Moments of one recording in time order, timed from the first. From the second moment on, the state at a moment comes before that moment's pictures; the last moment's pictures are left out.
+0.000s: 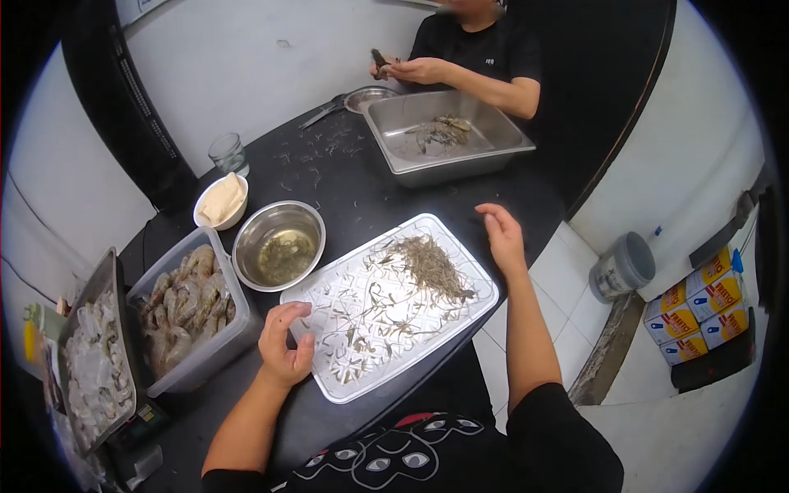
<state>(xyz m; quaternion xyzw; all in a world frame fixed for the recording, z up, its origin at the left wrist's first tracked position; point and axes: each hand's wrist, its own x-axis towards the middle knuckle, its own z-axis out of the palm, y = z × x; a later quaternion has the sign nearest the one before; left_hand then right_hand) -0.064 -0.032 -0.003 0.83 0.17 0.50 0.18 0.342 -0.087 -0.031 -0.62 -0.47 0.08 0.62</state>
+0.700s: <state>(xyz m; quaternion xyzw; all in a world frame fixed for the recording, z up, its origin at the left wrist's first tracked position) -0.061 -0.032 -0.003 0.84 0.13 0.50 0.18 0.372 0.024 -0.020 -0.87 -0.48 -0.03 0.14</state>
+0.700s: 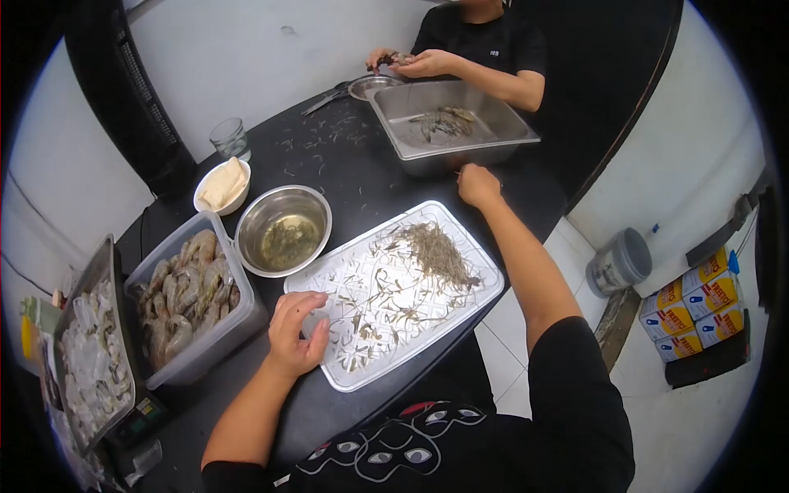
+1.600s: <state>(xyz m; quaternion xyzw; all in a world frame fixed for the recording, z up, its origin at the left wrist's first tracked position) -0.057 -0.031 -0.003 0.88 0.19 0.41 0.16 0.264 -0.043 0.048 -0.71 -0.66 0.02 0.25</state>
